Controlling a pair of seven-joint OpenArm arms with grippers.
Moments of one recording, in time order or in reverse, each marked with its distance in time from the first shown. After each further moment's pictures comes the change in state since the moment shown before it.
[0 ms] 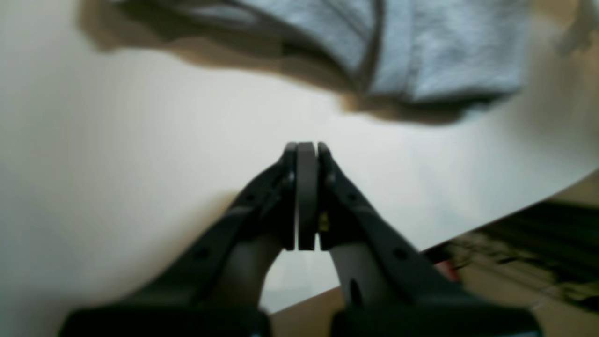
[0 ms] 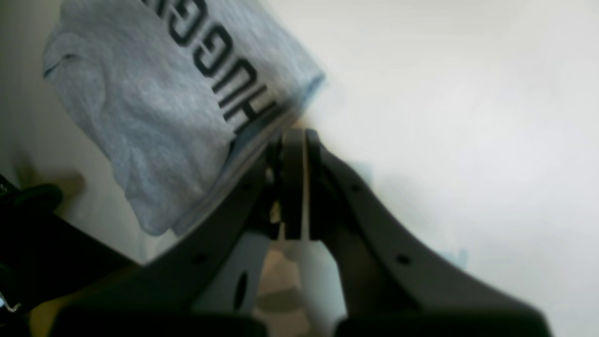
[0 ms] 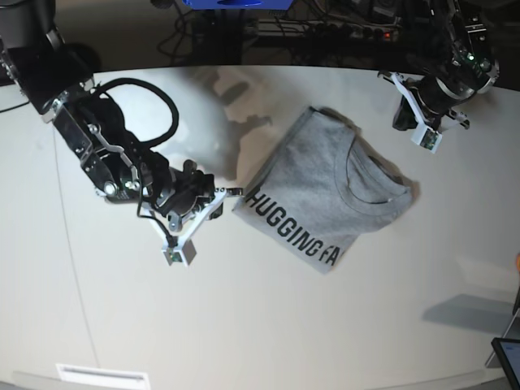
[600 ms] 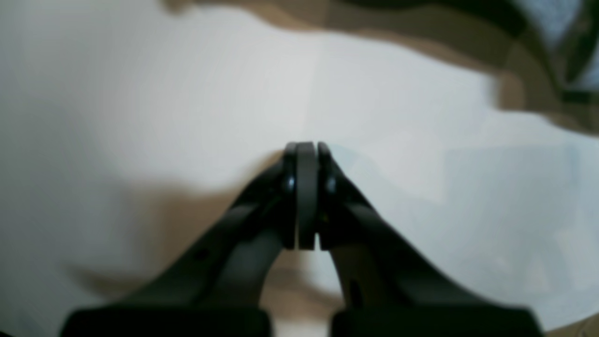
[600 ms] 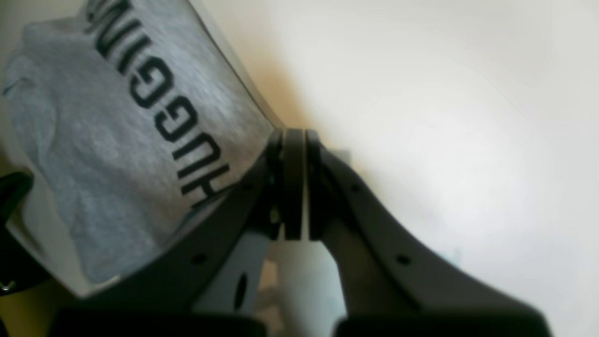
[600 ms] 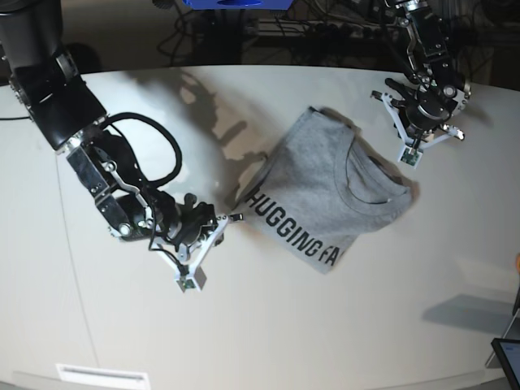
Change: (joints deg) left arm -11.1 9.8 1.1 -7.9 27.7 -0.4 -0.7; right arm 7.5 -4.3 -0.4 -17.9 -3.2 13.9 3.0
